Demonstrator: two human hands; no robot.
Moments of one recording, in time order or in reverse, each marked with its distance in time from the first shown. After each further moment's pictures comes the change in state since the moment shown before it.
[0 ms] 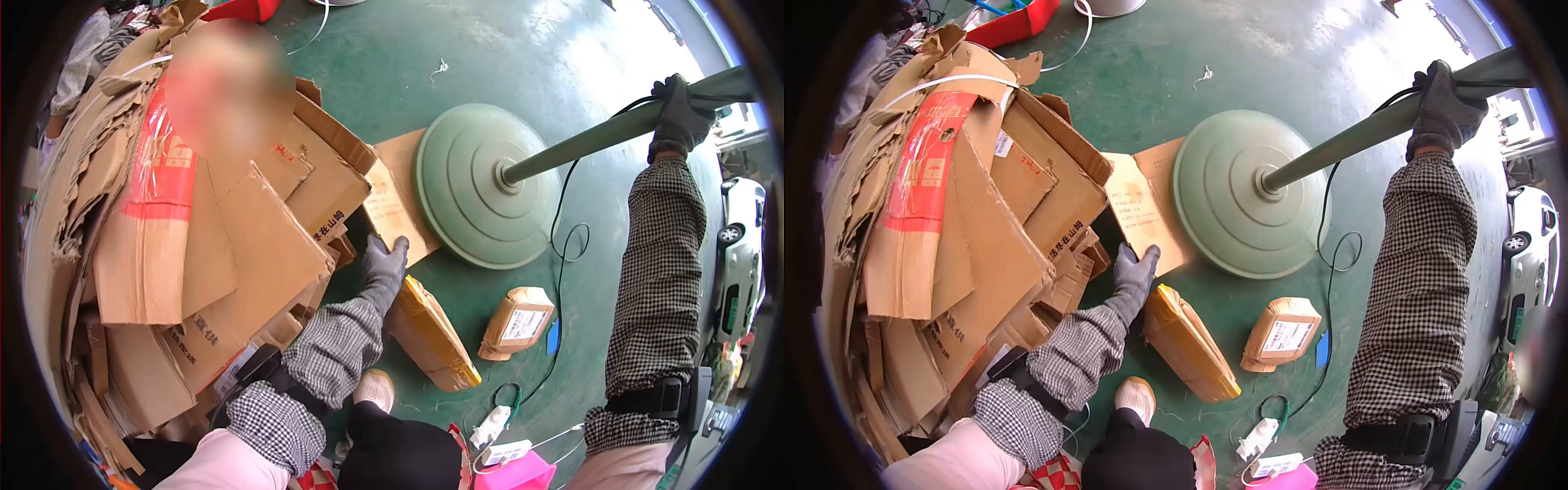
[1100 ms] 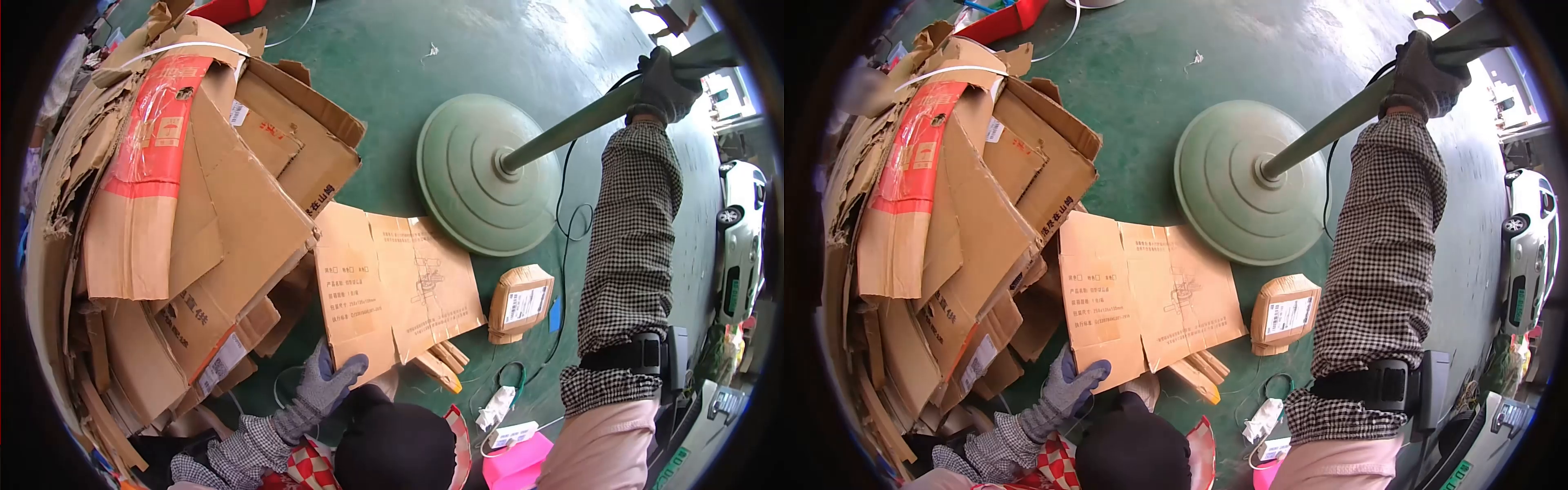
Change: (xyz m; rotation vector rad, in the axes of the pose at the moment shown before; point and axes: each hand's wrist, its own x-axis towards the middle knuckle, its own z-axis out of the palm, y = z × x) left_hand -0.173 0.030 -0.162 -0.098 -0.435 -0.268; right_hand -0.021 -0.005 0.004 0.011 0.212 0.004
